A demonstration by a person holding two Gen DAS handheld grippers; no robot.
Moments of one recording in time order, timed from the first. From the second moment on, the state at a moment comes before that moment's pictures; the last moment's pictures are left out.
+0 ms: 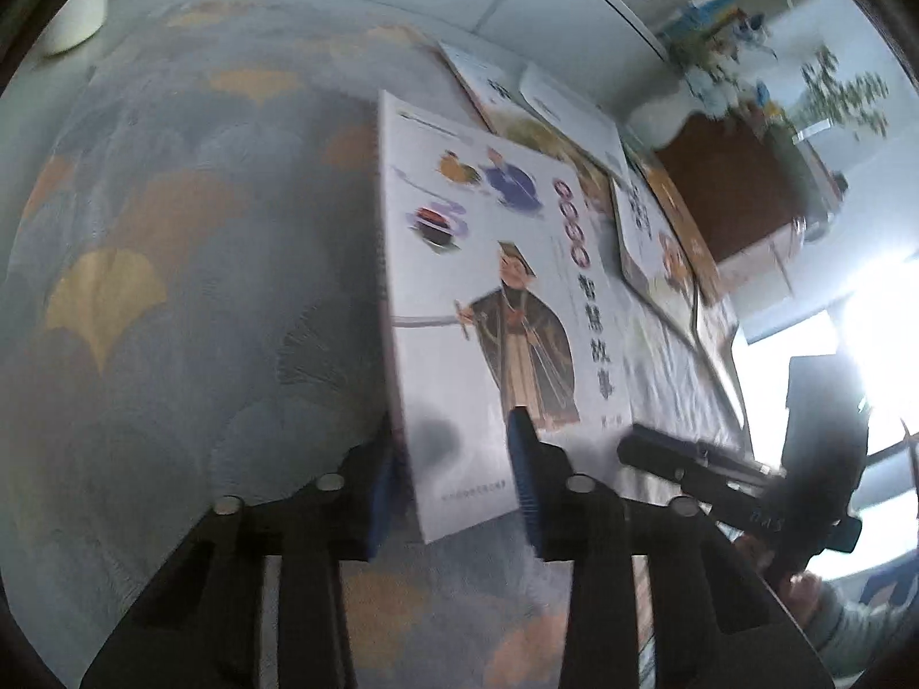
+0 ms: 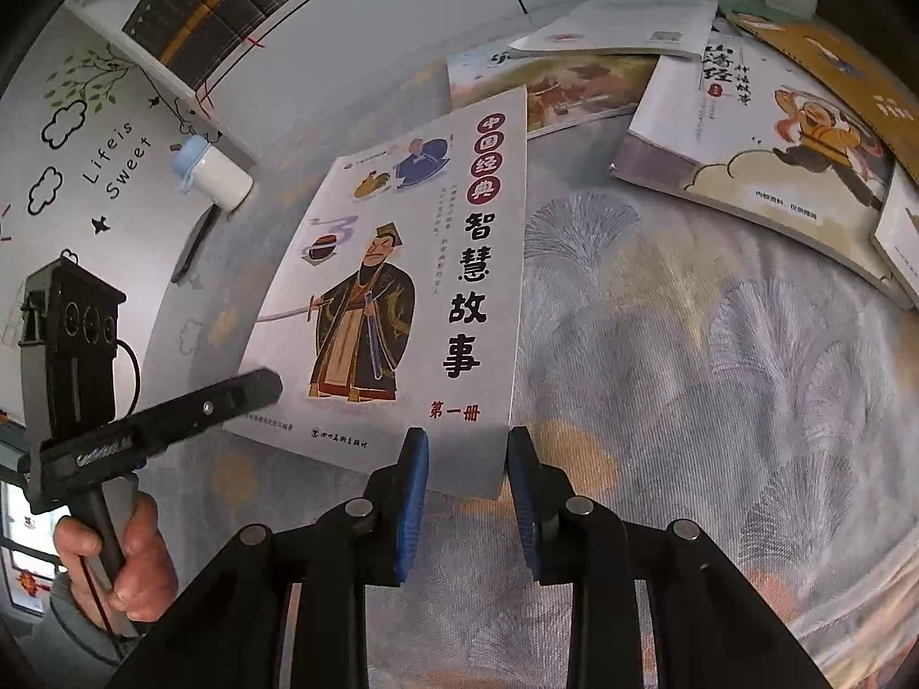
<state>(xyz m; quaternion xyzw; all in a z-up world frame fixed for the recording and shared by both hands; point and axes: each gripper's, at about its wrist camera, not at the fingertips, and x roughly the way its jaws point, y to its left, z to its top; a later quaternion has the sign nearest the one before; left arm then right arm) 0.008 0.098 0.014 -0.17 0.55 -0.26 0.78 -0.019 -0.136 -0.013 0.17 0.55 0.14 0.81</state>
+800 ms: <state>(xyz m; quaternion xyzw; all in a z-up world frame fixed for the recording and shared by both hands) 0.028 0.095 0.020 -0.35 0.53 -0.32 0.70 -0.013 -0.179 -0.027 0.38 0.55 0.19 0.72</state>
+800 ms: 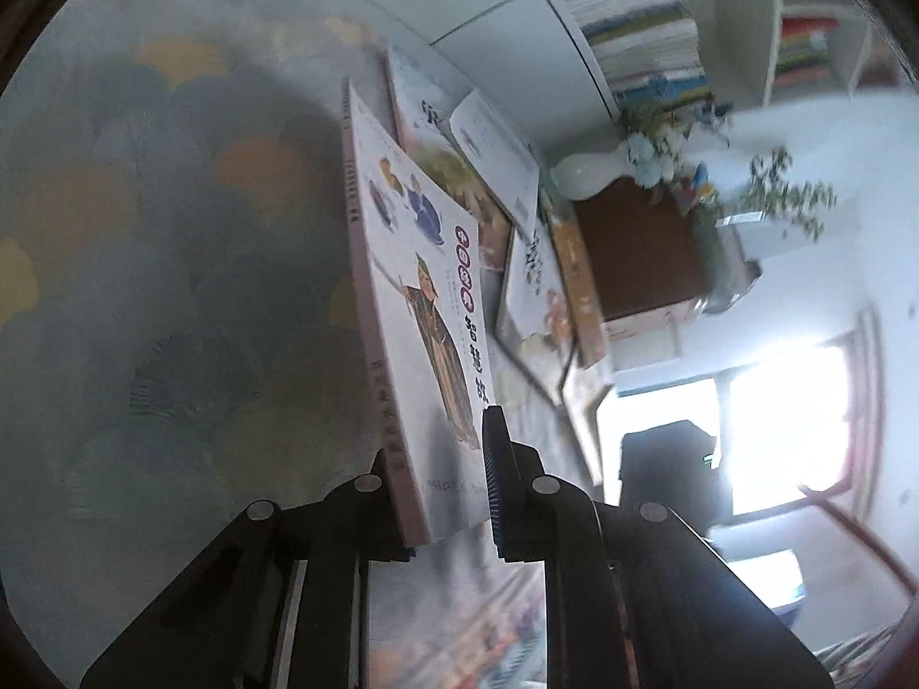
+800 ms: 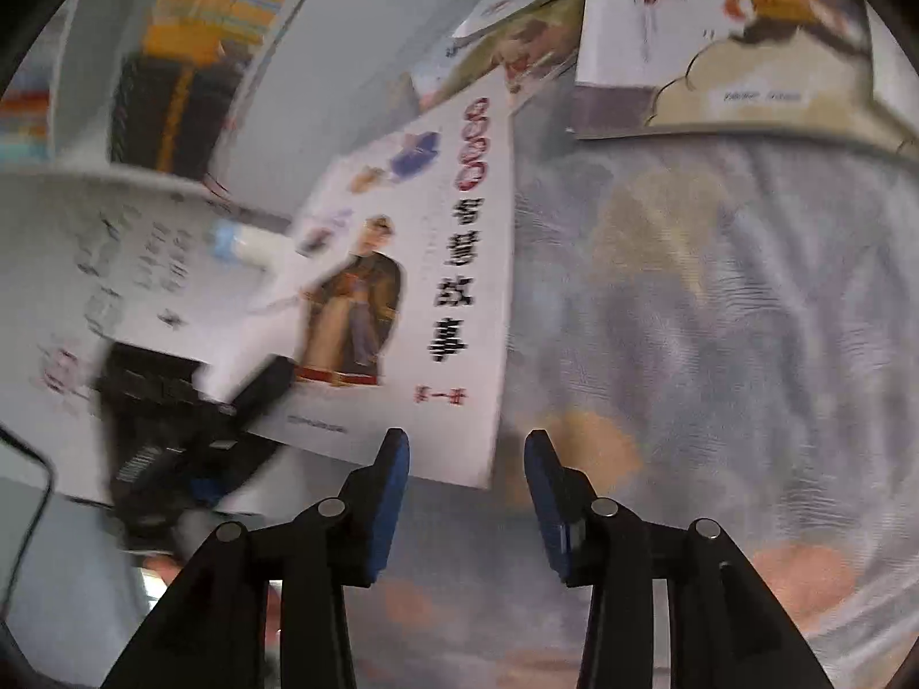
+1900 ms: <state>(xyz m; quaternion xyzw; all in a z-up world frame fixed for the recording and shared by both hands) 0.039 0.075 0.052 -0.20 0.52 -0.33 0.76 0.027 -0.120 0.050 0.06 0.51 0.20 0.83</state>
